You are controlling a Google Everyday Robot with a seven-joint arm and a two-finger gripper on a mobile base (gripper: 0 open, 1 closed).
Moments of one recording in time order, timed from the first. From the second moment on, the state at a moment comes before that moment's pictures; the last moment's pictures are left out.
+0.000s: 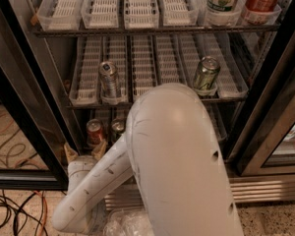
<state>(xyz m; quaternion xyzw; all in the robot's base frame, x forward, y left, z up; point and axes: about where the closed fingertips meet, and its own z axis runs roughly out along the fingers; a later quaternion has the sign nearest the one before) 0.577 0.210 0.617 -0.03 0.77 0.10 0.64</state>
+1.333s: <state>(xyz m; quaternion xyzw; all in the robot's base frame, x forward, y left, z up) 0.580 0.193 0.623 -0.01 0.76 0.06 0.65</state>
